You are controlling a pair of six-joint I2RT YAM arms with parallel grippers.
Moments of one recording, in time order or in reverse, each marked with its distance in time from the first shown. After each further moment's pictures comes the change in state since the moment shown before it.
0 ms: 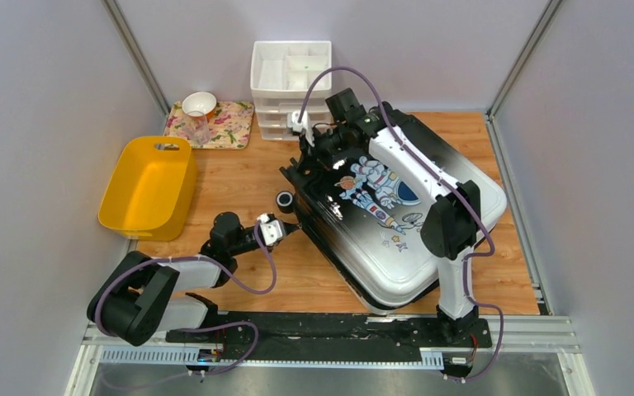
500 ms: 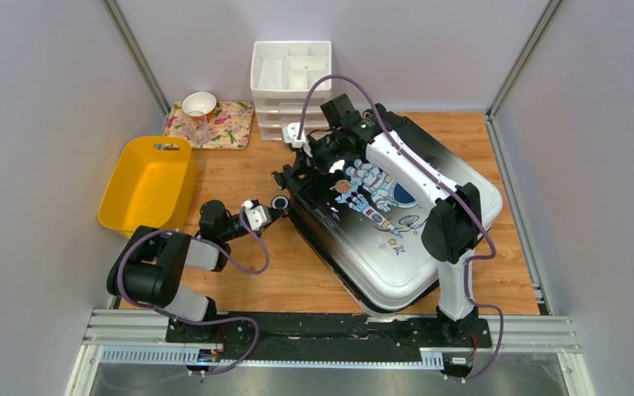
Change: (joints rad) left arm 0.240 0.157 0.031 0.165 0.177 0.004; right arm 0.047 -0.039 -0.077 -0.011 -0.123 -0.233
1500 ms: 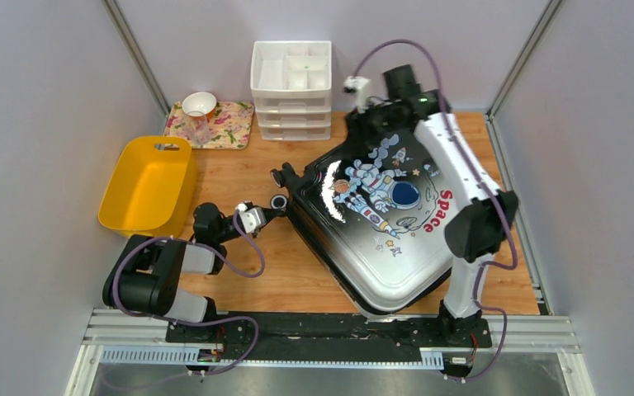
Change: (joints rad) left arm 0.054 0.010 -0.005 0.082 0.085 -0.008; right arm -0.202 -0.044 0.151 -0.181 0.170 0.515
